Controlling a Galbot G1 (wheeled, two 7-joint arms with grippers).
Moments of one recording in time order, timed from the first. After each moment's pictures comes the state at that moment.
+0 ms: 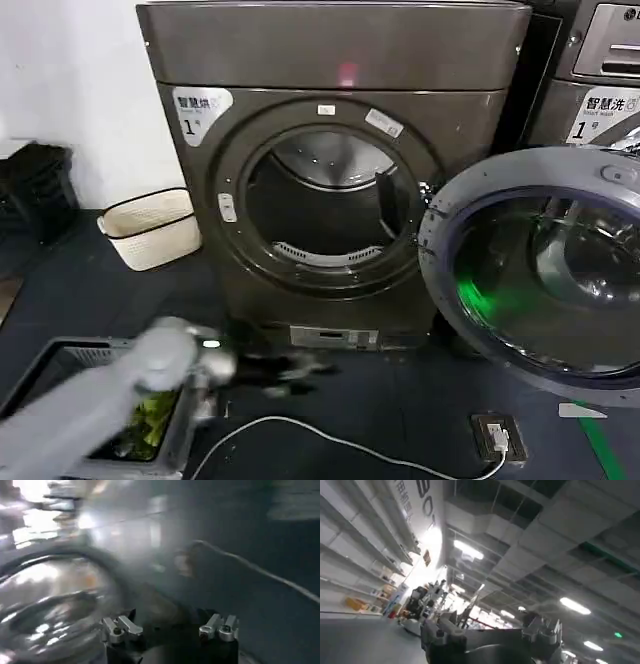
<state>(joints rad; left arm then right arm) 0.56 -0.59 0.25 -1.80 0.85 -0.82 0.33 -1.69 1.39 2.21 1.57 0.16 0.16 0.10</state>
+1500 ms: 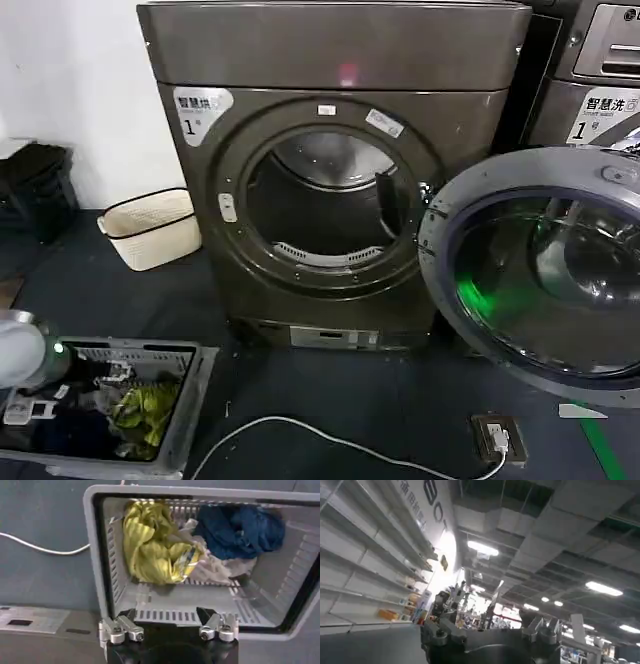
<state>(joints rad) 0.94 -0.13 -0.12 -1.73 1.37 -0.82 0.41 -1.66 1.38 2.11 1.52 0.26 0.23 0.07</state>
